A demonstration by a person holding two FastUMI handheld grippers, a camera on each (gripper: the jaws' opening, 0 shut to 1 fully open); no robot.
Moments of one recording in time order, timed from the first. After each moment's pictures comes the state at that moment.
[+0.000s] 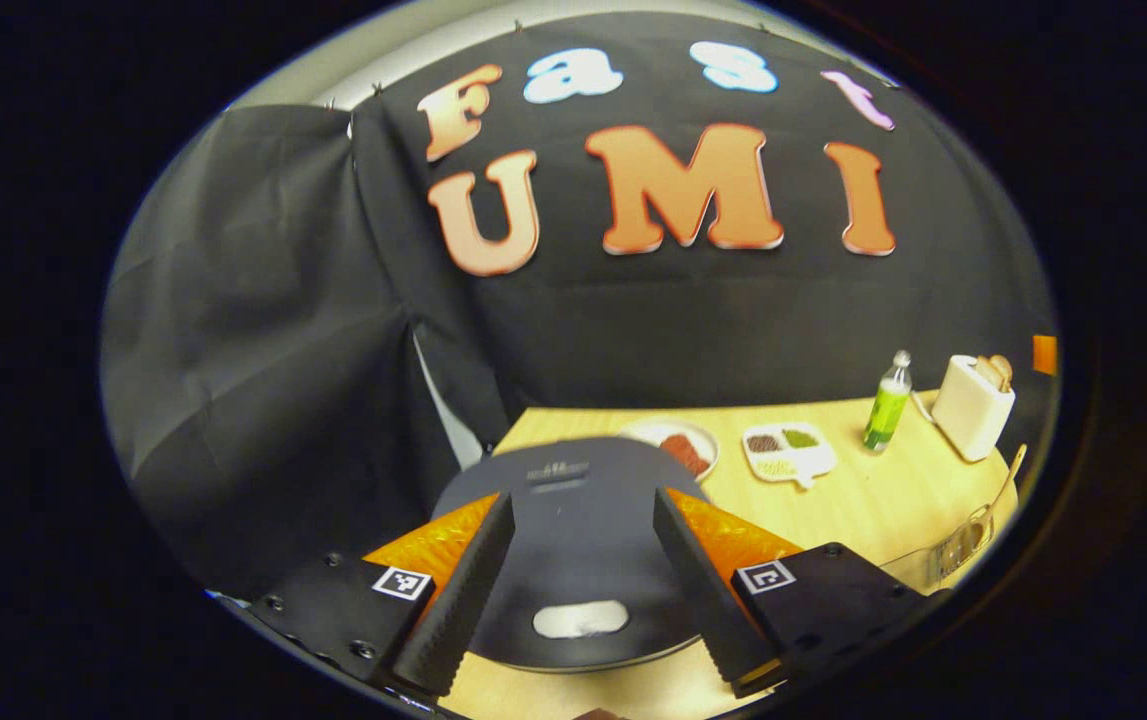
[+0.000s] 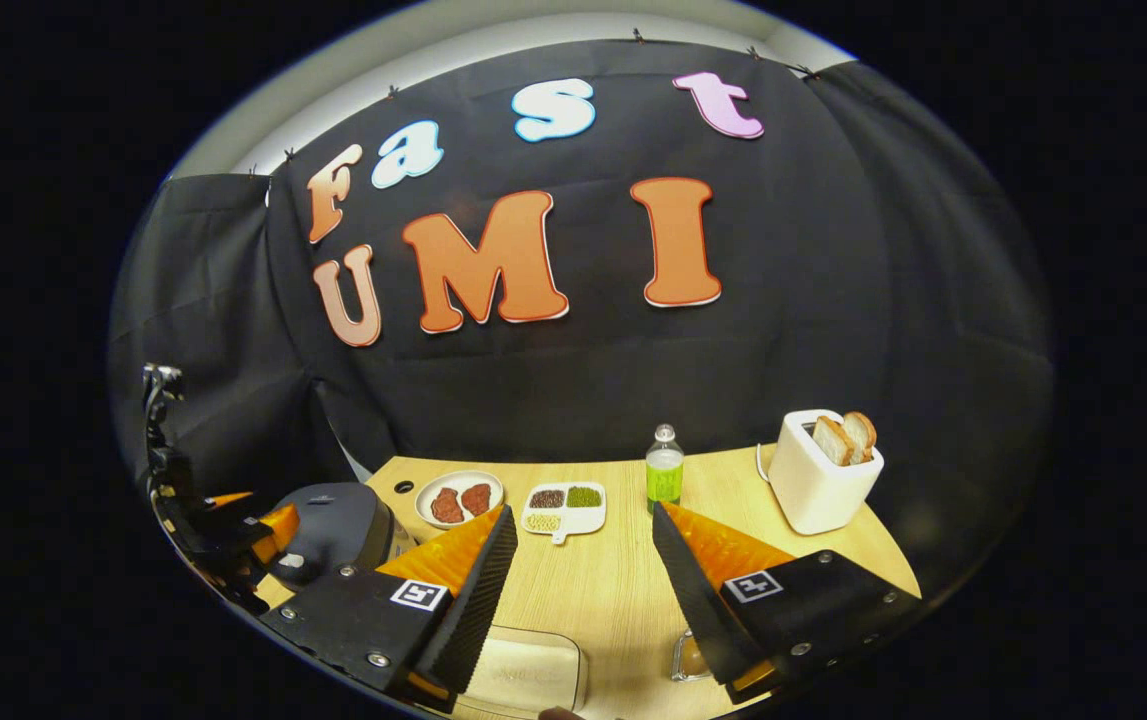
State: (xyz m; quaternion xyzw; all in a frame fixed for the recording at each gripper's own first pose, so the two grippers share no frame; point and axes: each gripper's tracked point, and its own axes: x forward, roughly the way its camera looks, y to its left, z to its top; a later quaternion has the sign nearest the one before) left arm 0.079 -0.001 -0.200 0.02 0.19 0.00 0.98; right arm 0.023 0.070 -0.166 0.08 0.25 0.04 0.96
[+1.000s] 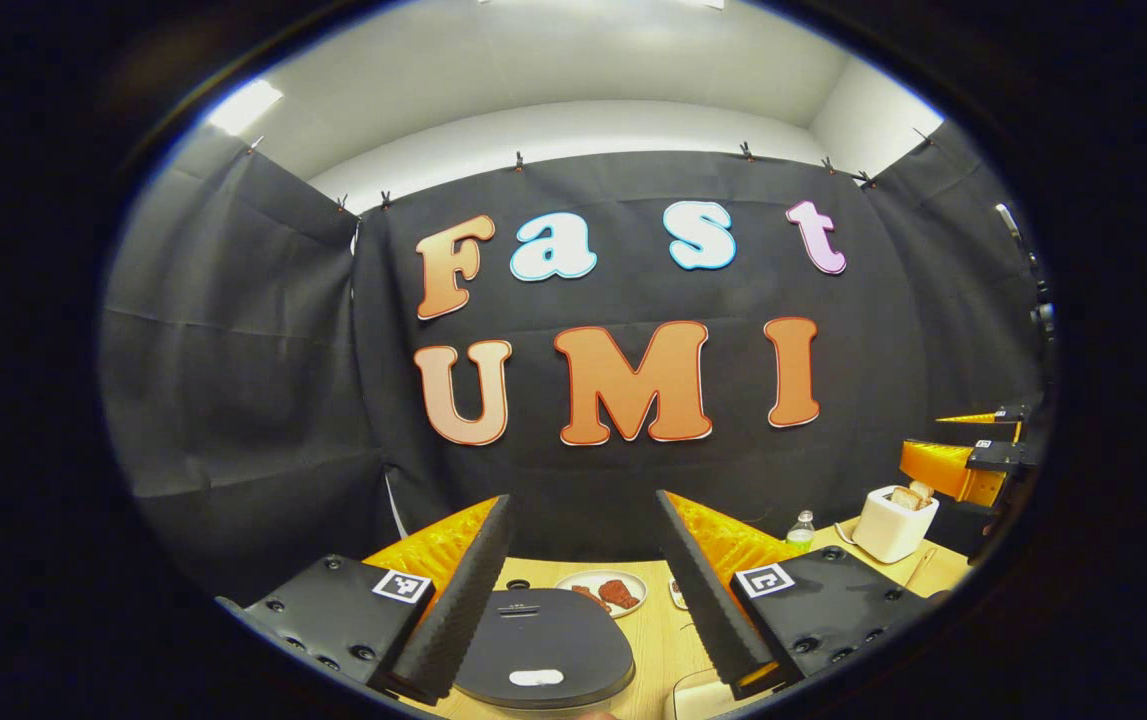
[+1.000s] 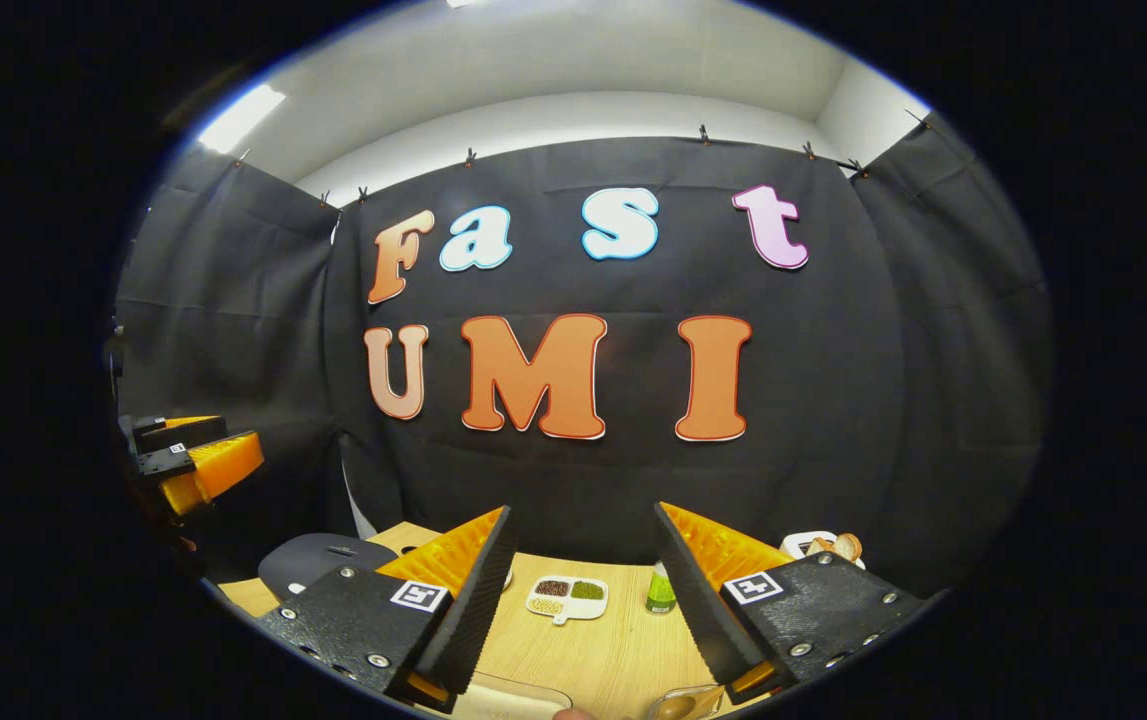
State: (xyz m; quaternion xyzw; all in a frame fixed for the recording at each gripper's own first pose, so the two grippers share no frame) left arm 0.029 -0.006 -0.035 -0.02 0.00 -0.05 1.00; right arm 0.031 0.087 -0.068 0.02 0.09 0.07 0.99
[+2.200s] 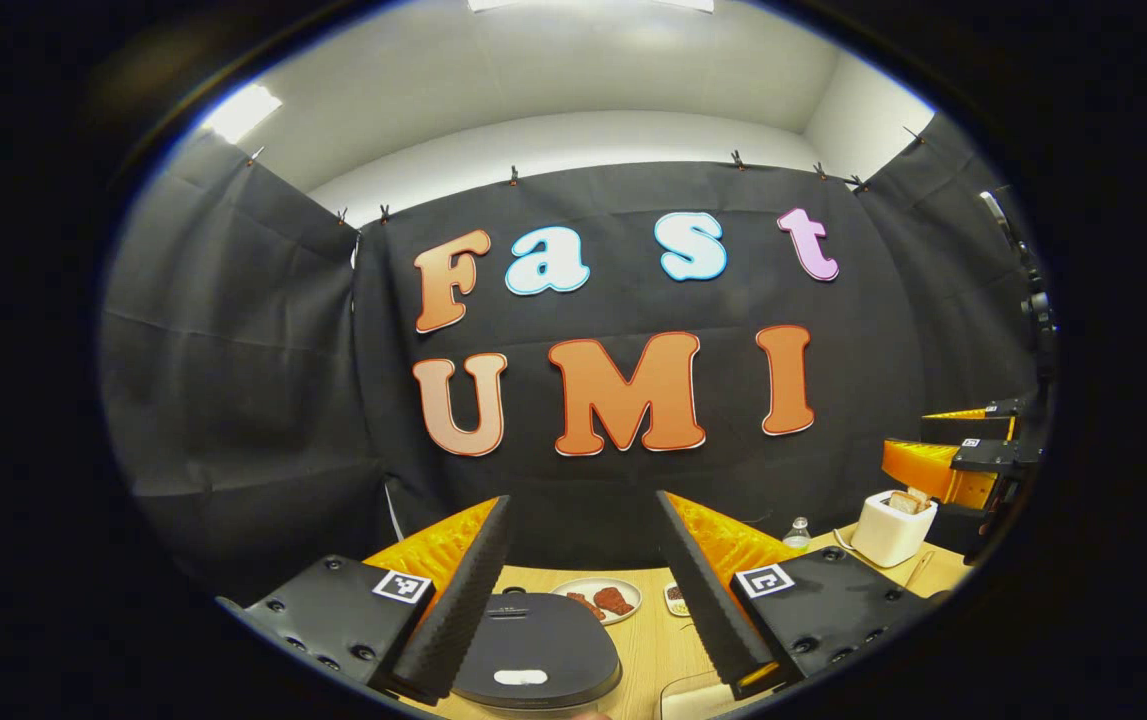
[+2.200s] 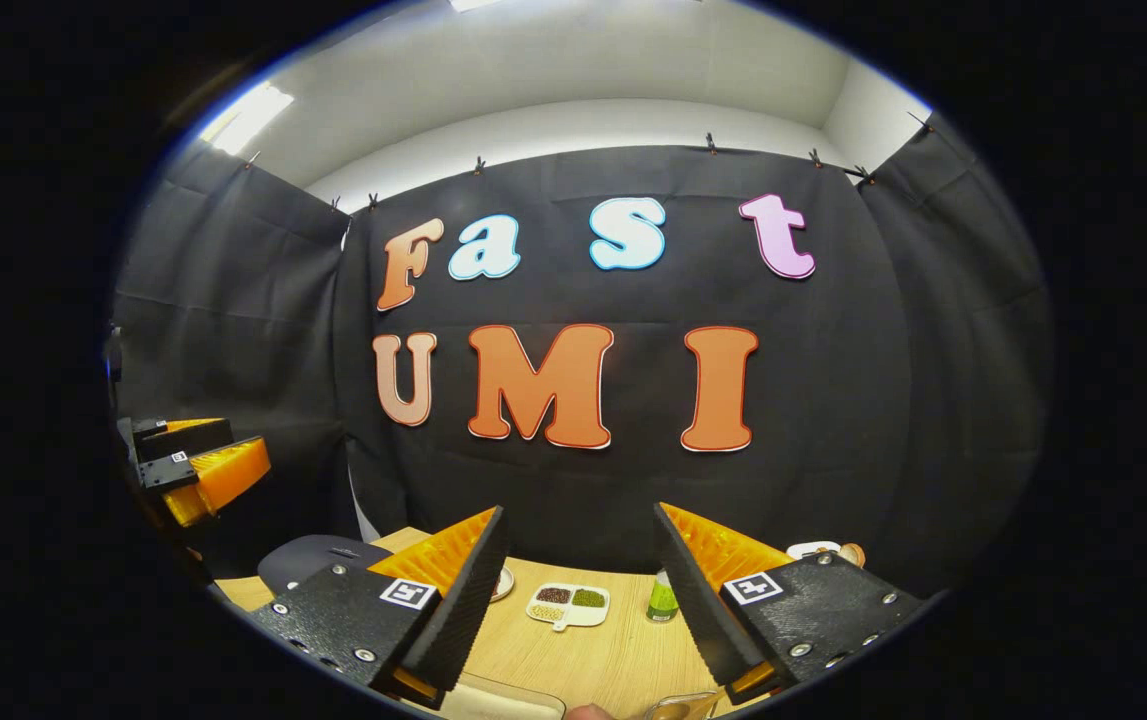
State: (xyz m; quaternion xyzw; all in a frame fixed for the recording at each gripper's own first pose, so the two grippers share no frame) left arm 0.026 -0.022 -0.025 -0.01 -0.01 -0.05 1.00; right arm 0.032 0.089 -0.060 0.02 0.08 0.08 0.99
